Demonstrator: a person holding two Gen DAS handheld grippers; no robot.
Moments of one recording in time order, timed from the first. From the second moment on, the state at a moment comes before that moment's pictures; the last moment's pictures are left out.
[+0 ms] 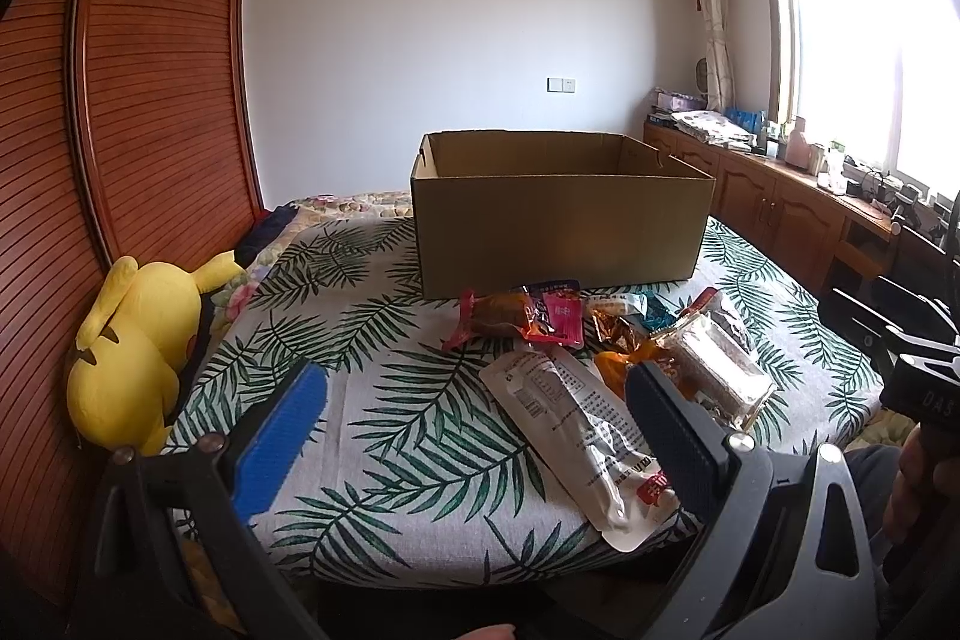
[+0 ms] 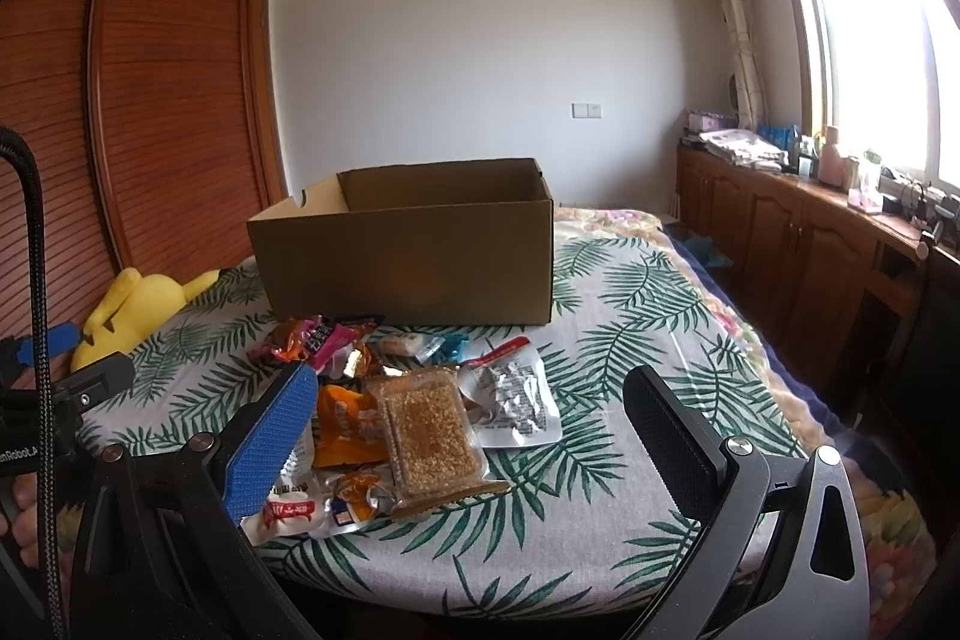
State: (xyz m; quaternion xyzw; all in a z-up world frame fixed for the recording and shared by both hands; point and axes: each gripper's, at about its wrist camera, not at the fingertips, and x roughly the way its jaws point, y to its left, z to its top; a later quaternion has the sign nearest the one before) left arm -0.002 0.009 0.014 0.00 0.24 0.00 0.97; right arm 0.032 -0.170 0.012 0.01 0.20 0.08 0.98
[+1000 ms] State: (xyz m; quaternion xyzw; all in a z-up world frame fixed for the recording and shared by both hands) left arm 0.050 0.008 -0.032 -0.01 0.30 -0.03 0.95; right arm 0.074 -0.171 -0.023 -0.02 0.26 0.12 0.96
